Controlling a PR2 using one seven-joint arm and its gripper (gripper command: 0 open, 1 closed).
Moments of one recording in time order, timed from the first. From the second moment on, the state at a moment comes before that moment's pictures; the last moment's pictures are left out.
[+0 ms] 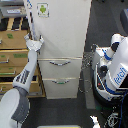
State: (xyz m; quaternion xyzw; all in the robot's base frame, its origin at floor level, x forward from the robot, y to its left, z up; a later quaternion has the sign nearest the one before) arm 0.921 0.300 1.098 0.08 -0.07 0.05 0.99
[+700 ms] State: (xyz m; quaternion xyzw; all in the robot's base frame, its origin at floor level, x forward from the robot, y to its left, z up) arm 0.931 0.286 1.091 0.02 -0.05 0.02 1.00
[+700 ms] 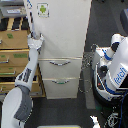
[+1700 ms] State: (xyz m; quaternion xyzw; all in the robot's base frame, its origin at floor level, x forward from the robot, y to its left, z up) arm 0.925 0.294 1.088 0.01 -0.05 0.02 1.00
